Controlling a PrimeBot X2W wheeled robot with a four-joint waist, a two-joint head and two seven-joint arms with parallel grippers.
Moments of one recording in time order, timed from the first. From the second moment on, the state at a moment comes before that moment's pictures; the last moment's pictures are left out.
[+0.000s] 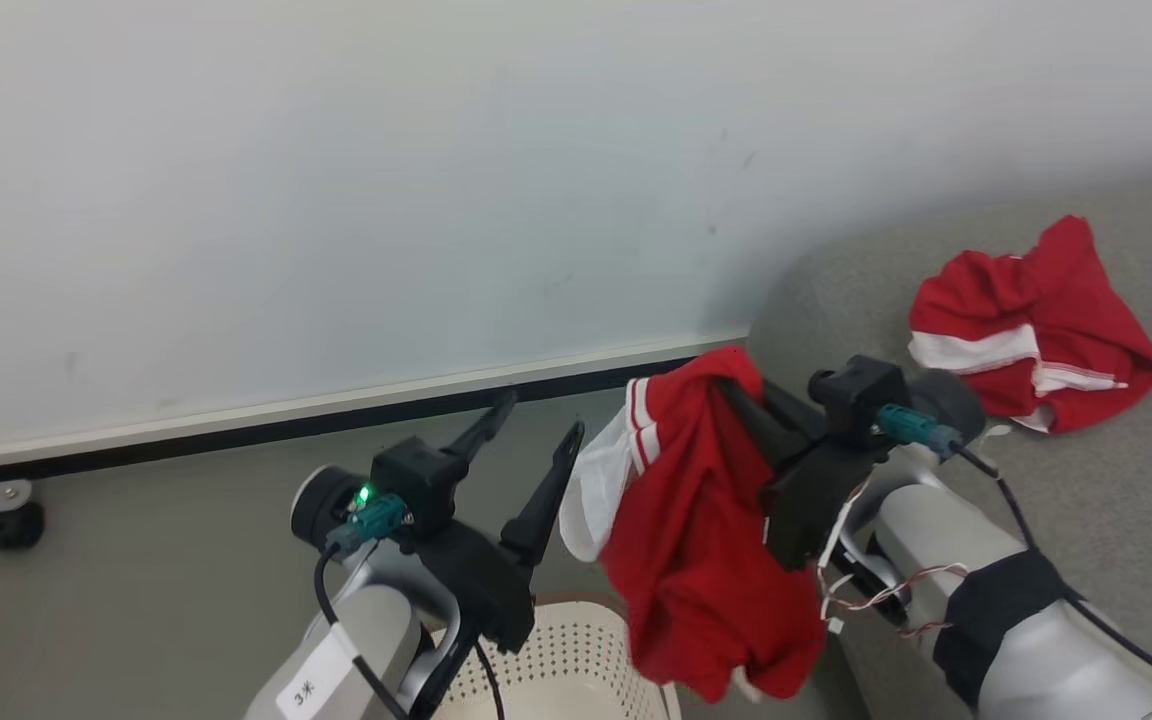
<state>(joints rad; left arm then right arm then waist) -0.53 0.10 -0.62 0.54 -0.51 -0.10 -0.22 -0.76 -0.18 0.85 0.75 0.49 0.12 -0.26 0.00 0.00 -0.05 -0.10</state>
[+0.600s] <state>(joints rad) -0.38 0.10 -0.67 0.45 -0.51 -0.10 -0.24 -0.77 -0.35 0.78 0.64 0.44 0.11 -0.26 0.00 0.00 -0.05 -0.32</state>
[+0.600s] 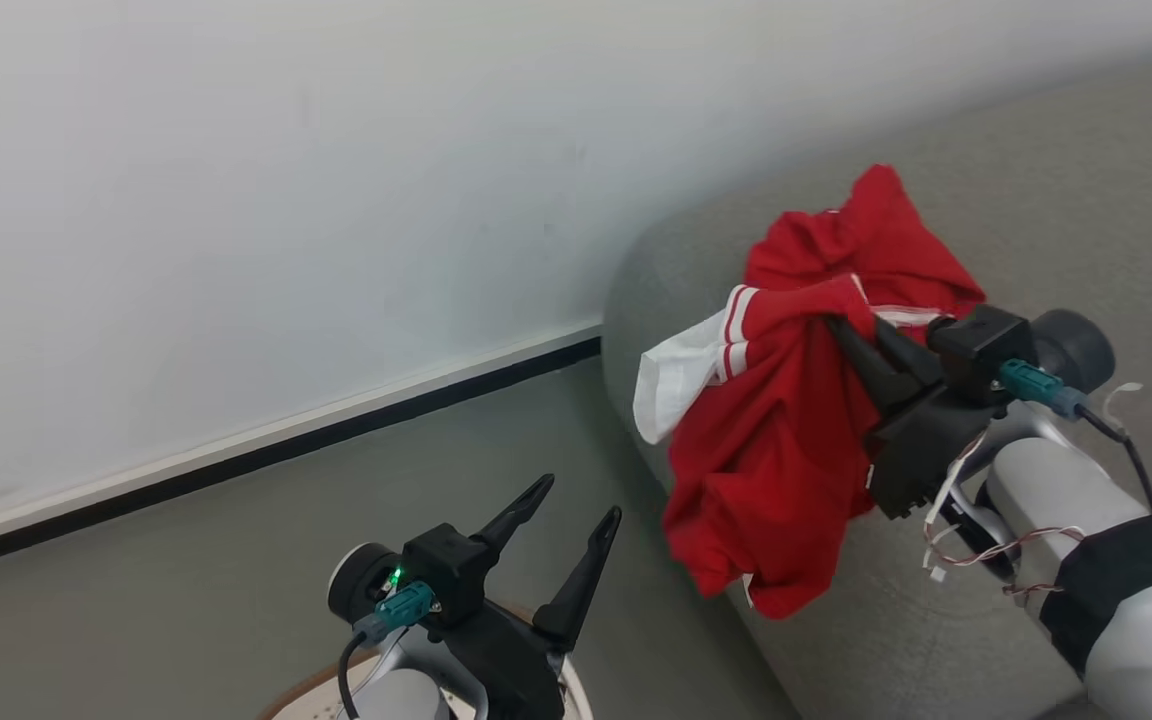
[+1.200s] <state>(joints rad) -0.38 0.09 -0.69 0.40 -0.48 -0.09 -0.25 -0.73 -0.45 0.71 0.56 0.44 0.09 -0.26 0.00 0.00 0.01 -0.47</state>
